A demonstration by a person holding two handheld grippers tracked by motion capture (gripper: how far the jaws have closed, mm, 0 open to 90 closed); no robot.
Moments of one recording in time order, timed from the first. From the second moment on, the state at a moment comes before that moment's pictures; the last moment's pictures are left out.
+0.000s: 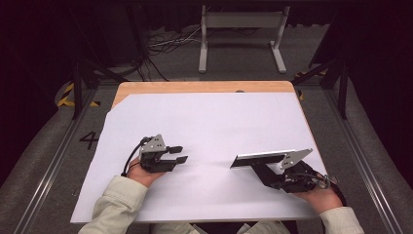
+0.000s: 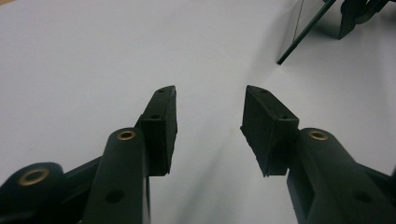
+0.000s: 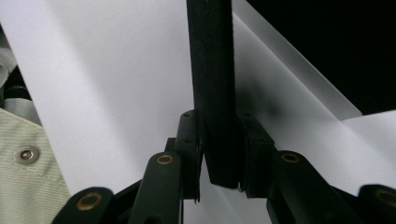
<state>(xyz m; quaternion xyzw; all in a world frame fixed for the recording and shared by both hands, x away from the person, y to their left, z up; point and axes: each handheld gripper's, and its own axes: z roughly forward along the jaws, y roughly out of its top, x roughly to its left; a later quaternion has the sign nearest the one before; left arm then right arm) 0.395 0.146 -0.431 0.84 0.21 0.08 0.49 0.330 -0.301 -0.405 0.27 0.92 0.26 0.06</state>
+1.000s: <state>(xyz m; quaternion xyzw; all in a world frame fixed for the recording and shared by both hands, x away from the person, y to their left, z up) 0.390 0.127 -0.424 0.85 0.19 0.10 0.48 0.312 -0.338 -0.370 0.28 0.89 0.34 0.10</state>
